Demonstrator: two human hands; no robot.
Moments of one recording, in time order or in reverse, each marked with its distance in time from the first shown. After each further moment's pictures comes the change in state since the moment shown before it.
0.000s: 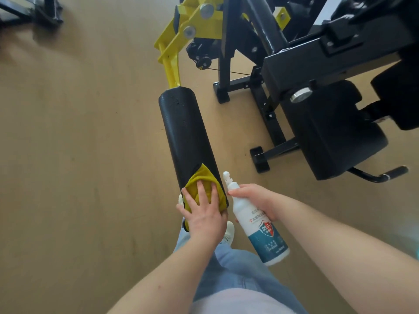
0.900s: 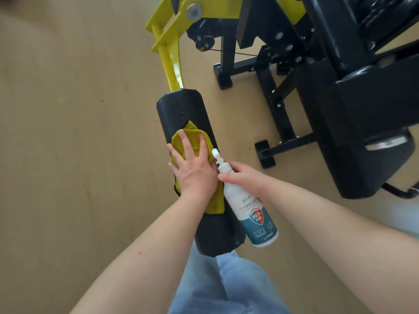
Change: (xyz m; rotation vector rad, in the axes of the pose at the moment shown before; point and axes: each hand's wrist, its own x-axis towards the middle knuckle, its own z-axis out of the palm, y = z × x) left_hand 0.196 -0.027 -0.094 -0.122 0.216 -0.048; right_hand 0.107 -0.124 -0.006 -0.044 0.009 -0.173
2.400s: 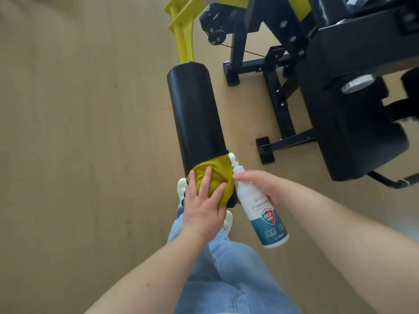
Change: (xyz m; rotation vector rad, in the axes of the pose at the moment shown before) left_hand -0.190 -0.048 0.083 -0.147 0.082 0.319; right_hand -0.066 0.090 0.007 -0.004 0.010 0.285
